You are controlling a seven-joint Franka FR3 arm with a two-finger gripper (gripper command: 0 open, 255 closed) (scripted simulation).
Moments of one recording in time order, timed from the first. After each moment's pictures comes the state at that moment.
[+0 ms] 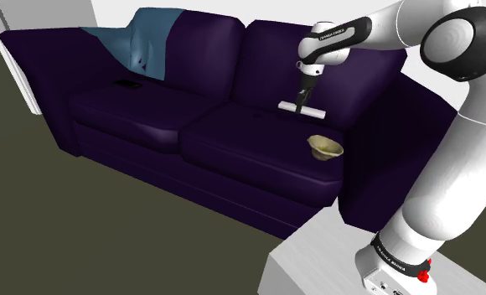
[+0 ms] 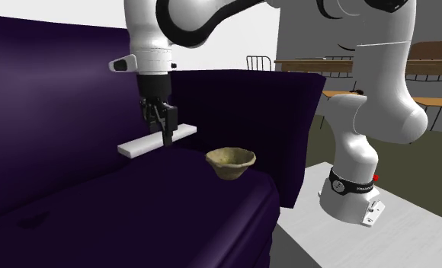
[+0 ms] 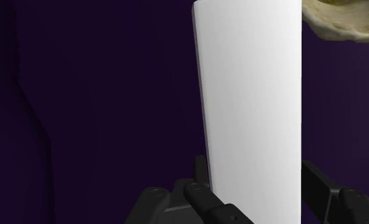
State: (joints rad) arm -0.06 0.10 -0.29 -1.89 0.04 1.99 -0.68
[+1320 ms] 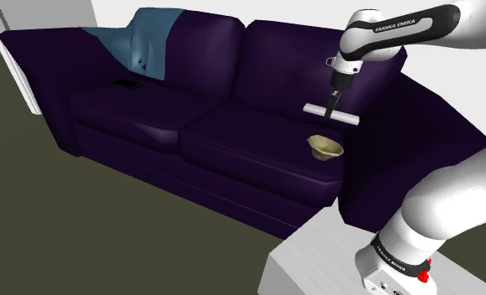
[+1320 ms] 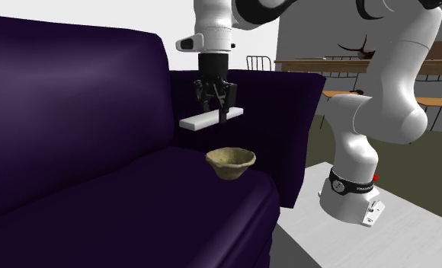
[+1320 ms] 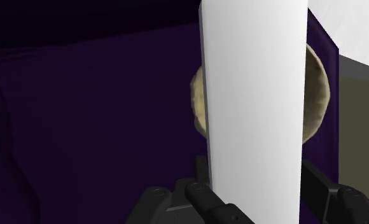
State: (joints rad) arm -0.09 -0.37 -0.28 -2.27 -0.10 1.92 -0.63
